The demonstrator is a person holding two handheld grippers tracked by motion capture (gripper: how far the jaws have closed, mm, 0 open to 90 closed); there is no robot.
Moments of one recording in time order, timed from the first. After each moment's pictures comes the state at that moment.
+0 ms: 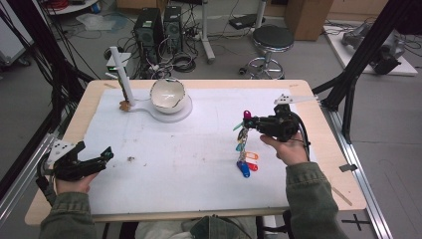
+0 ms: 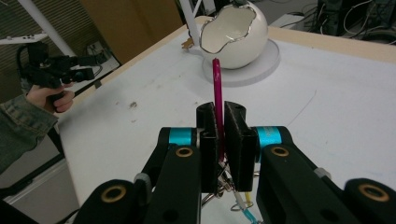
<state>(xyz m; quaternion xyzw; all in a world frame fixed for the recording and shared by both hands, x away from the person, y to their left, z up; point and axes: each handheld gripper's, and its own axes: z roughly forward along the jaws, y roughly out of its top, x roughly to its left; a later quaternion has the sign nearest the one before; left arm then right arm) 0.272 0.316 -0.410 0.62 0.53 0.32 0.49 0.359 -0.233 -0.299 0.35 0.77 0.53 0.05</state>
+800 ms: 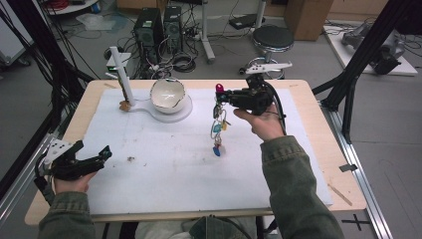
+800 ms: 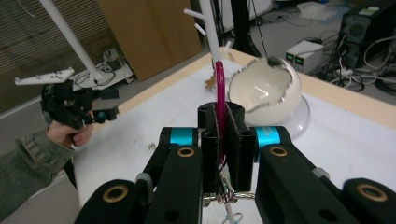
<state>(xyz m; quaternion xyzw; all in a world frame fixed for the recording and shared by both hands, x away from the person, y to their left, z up) 0.272 0.321 -0.409 0.61 0.53 0.32 0.50 0.387 -0.163 -0.242 0.30 0.78 0.55 0.05</state>
